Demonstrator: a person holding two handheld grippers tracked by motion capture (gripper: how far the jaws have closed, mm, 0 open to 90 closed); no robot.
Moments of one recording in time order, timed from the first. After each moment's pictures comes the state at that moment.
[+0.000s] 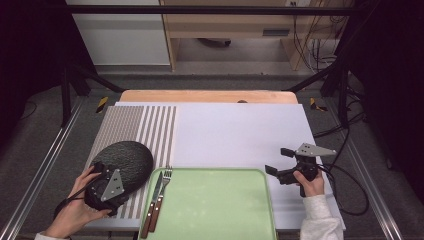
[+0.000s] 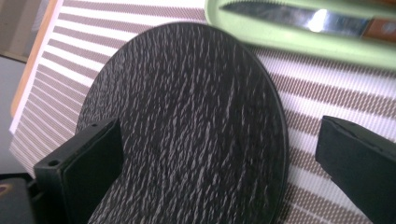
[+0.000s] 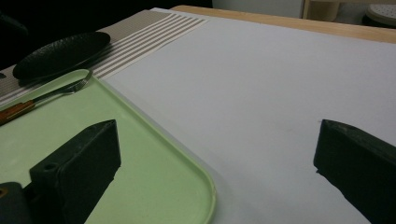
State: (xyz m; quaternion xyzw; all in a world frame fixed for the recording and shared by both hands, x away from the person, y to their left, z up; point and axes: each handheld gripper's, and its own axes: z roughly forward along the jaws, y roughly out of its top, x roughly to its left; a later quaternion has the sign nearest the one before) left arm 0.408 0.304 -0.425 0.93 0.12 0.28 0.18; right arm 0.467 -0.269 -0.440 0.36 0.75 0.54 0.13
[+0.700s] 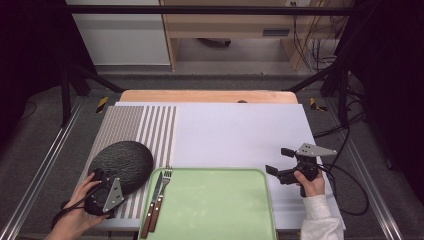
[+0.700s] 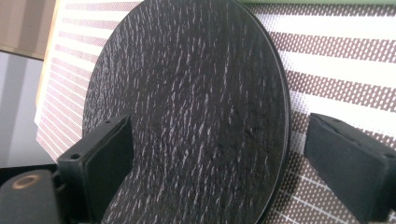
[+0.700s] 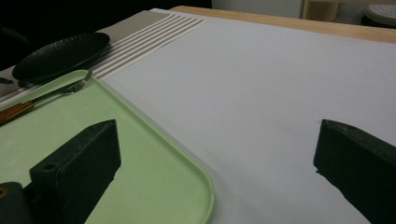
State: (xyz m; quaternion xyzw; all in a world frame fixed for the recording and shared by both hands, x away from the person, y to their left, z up) left arm 0.395 0.309 -0.442 0.93 0.09 0.33 0.13; right arm 0.467 -0.270 -0.440 0.36 0.75 0.54 0.13
